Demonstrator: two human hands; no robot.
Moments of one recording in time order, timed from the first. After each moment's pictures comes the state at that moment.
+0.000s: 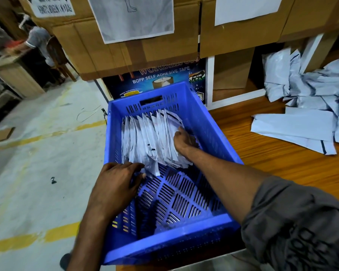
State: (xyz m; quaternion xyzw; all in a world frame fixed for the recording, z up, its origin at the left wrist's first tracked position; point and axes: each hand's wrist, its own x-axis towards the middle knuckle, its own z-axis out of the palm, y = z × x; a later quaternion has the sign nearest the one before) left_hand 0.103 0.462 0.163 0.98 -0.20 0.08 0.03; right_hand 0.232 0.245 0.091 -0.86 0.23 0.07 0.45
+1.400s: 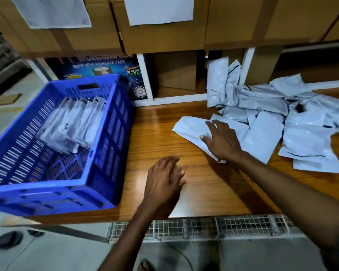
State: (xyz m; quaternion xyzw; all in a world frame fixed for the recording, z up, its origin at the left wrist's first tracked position) left_hand 0.022 0.020 0.029 0.96 -0.12 0.06 0.23; right_hand 0.135 -0.220 0.056 -0.99 -0.06 -0.06 0.15
